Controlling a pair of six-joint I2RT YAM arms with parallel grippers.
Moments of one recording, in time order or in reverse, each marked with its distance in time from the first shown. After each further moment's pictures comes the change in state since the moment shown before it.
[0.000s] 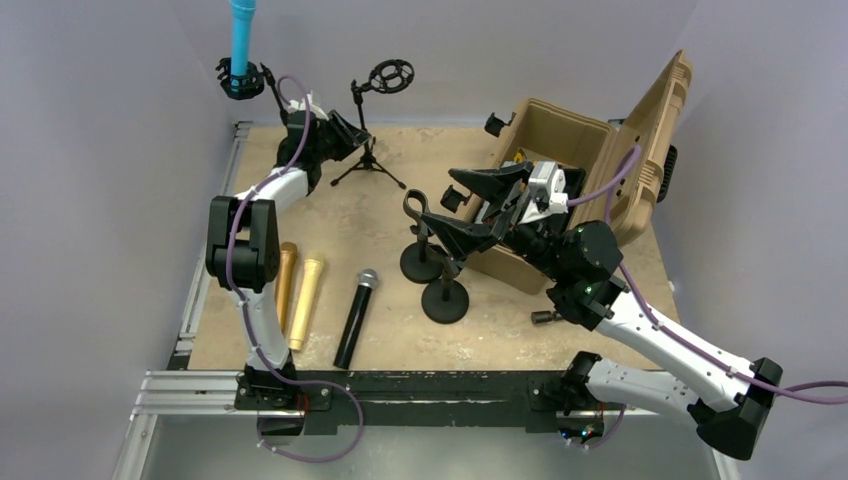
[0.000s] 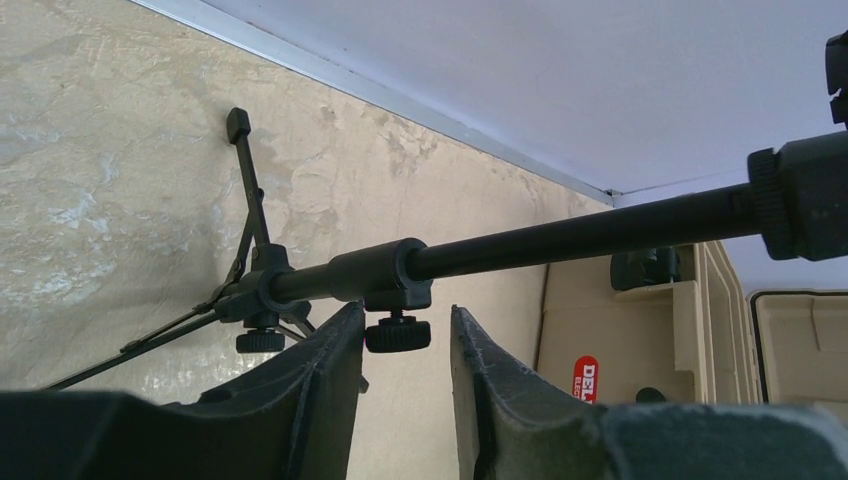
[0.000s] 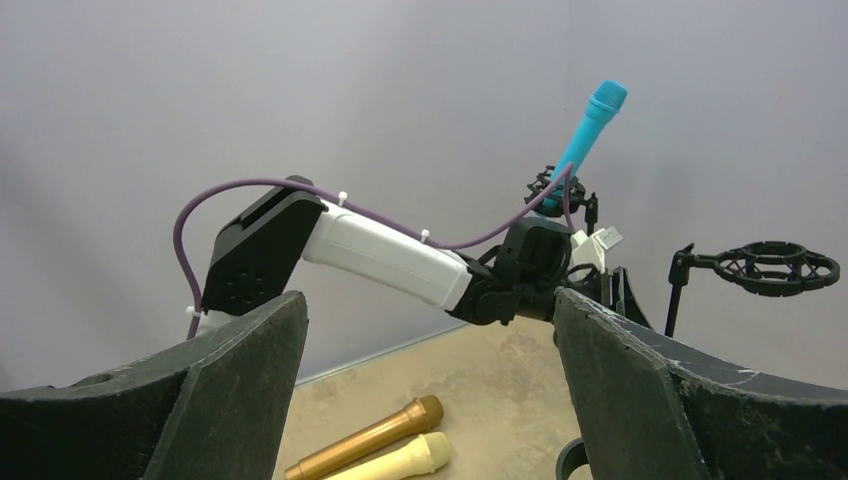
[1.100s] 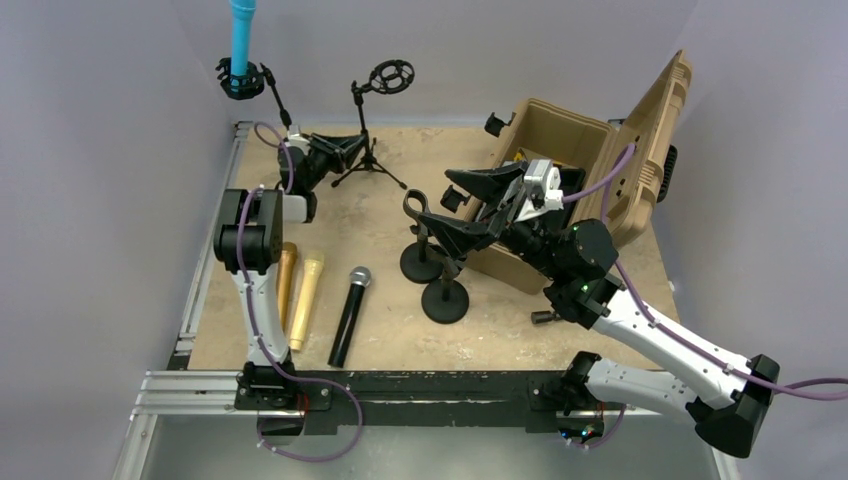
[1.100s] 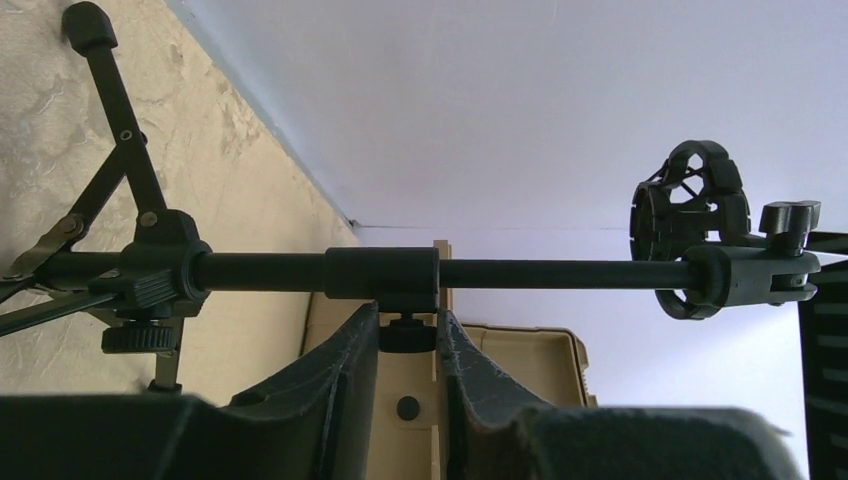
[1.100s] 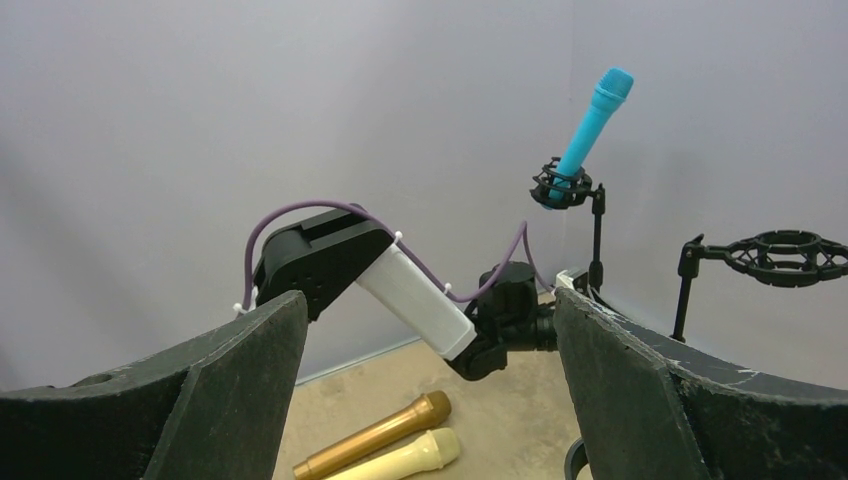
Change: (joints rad) left arm 0.076 0.183 -0.205 0.718 0.168 -0.776; right arm 0.000 0.015 0.000 0.005 -0.001 0.023
